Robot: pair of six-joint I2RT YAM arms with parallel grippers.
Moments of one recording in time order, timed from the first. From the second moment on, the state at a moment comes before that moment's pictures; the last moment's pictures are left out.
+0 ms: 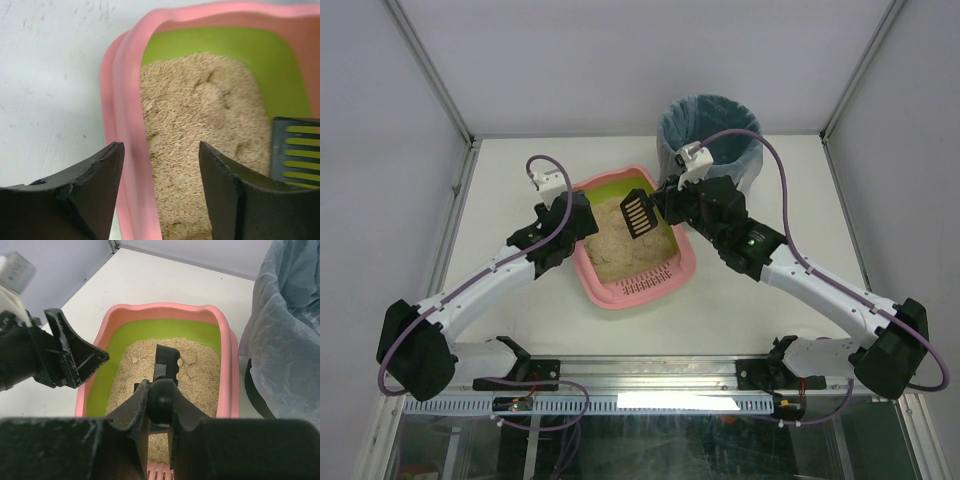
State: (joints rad) left arm -0.62 1.20 0.91 -0.34 -0.57 -0.69; right arm 0.82 1.22 1.07 -0.05 0.16 0.22
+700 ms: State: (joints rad) left arm -0.53 1.34 0.94 -0.43 -0.54 -0.66; right arm 0.82 1.20 1.07 -0.07 0.20 0.22
